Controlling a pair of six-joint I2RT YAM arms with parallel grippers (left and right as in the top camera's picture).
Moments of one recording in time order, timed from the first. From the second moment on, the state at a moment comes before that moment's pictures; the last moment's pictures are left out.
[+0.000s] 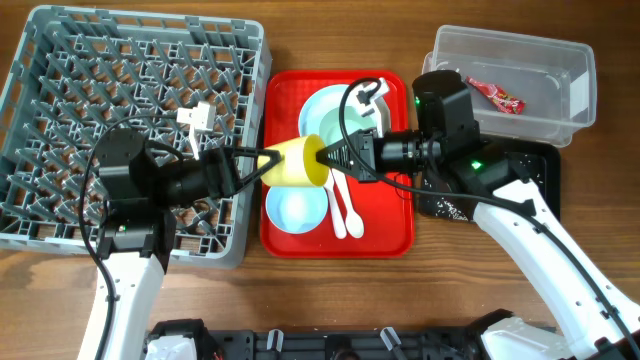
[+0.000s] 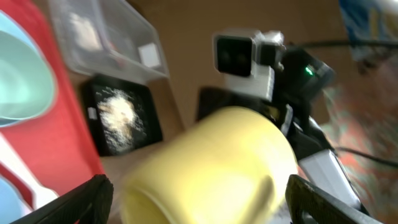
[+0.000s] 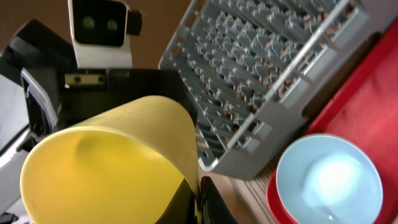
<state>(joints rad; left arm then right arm) 0.04 1.07 0.66 0.14 1.31 -0.92 0.43 1.37 1.11 -0.39 -0.92 0.45</state>
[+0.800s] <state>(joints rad) -0.06 1.07 0.66 0.27 1.35 -0.99 0.43 1.40 1.11 -0.28 -1.04 0.58</state>
